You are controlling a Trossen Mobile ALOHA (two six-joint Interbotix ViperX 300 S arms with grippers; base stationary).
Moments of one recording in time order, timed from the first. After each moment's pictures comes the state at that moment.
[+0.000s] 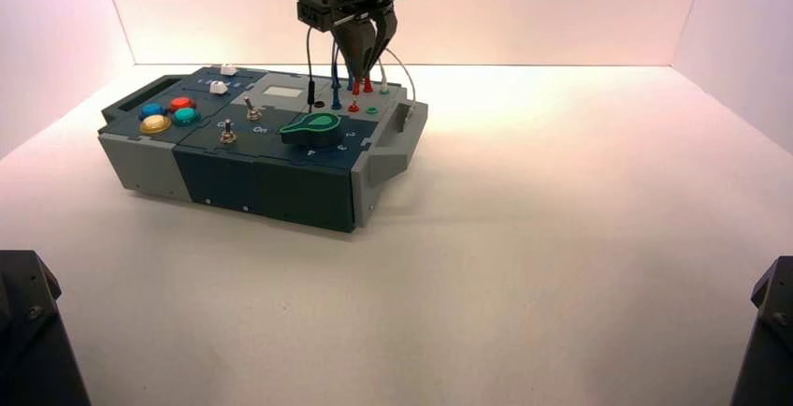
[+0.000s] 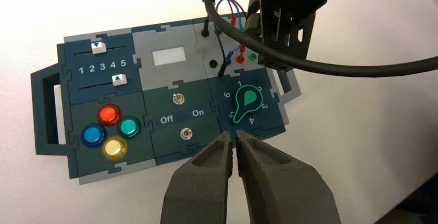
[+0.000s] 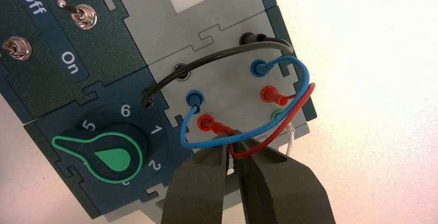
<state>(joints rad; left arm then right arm) -0.27 -0.83 0.95 -0.36 0.84 0.35 0.79 0.39 0.06 -0.11 0.92 -0.03</state>
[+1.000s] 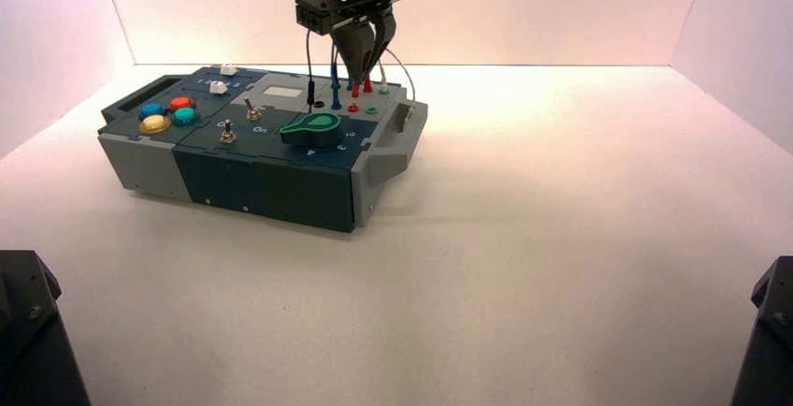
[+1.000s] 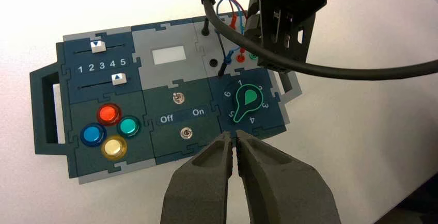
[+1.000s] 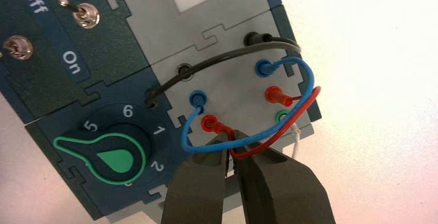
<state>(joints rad) -0.27 -0.82 0.95 -0.36 0.84 0.35 0.80 0.40 0.06 -0.10 0.92 -0.03</state>
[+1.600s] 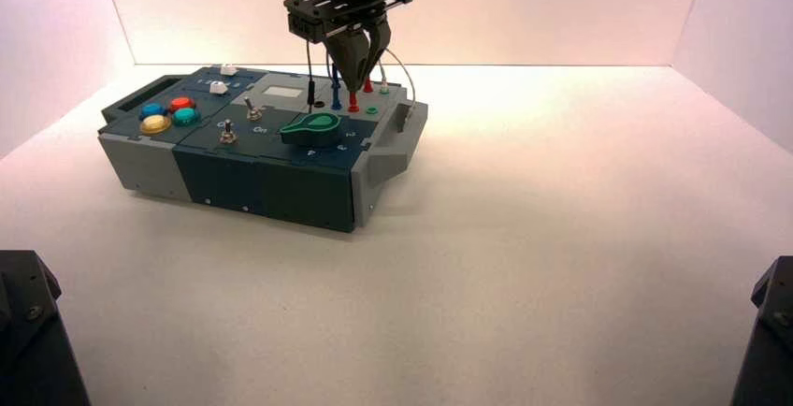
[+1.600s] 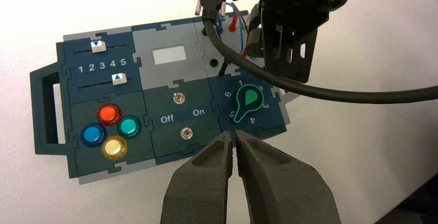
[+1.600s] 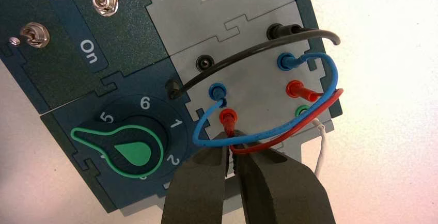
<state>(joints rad) -0.27 -0.82 0.95 -0.36 0.83 0.35 0.82 0.40 0.08 -0.10 0.93 -0.02</state>
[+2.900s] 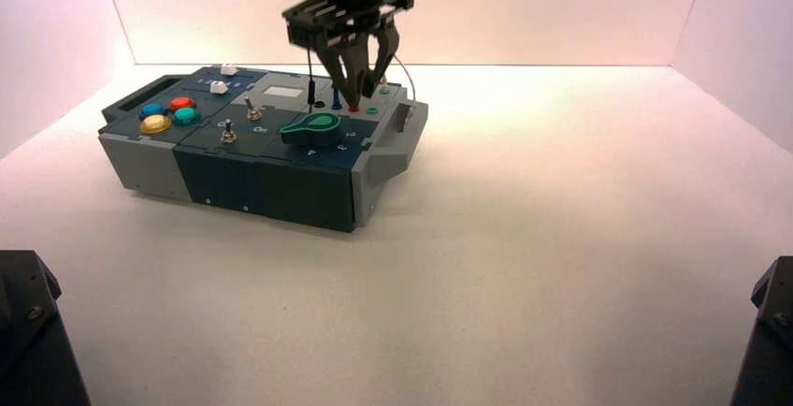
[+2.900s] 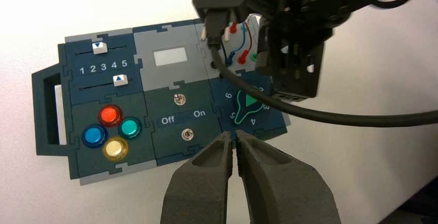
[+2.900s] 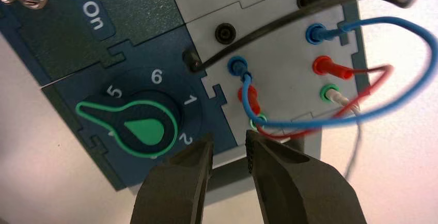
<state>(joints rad) -0.27 -0.82 0.95 -0.36 0.82 0.35 0.85 0.39 0.08 -0.09 1.02 -0.02</state>
